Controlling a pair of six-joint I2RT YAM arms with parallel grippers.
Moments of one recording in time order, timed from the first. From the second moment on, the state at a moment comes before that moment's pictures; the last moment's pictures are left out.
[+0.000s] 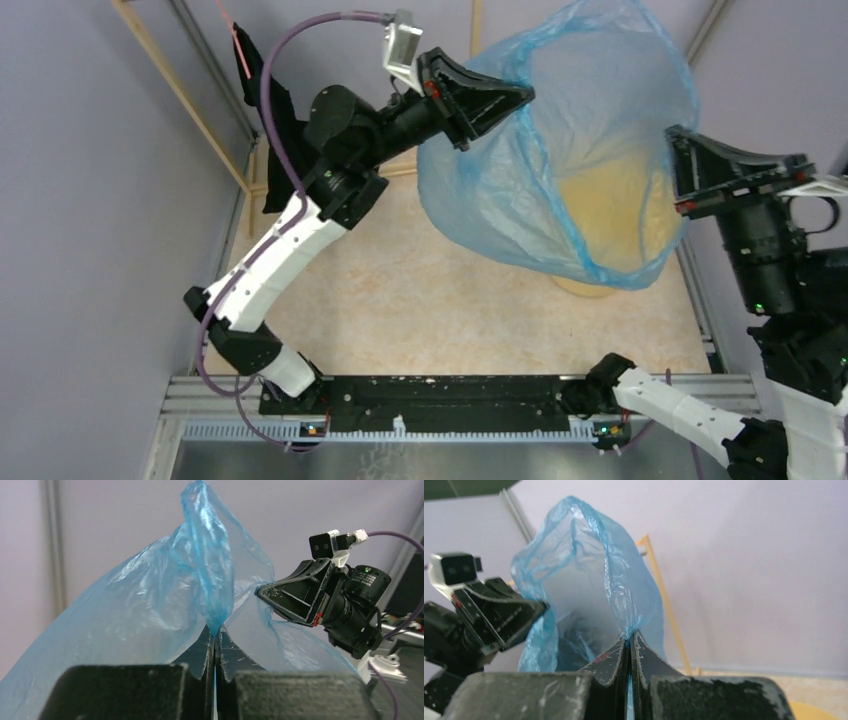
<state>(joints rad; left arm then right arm) -0.81 1.51 1.88 0.21 0.49 -0.49 0.68 0.74 1.57 -0.38 0.29 0.21</state>
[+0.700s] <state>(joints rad) -0.96 2.08 2.32 0.44 0.53 -0.78 0.68 0.70 1.76 -0.39 0.54 -0.07</state>
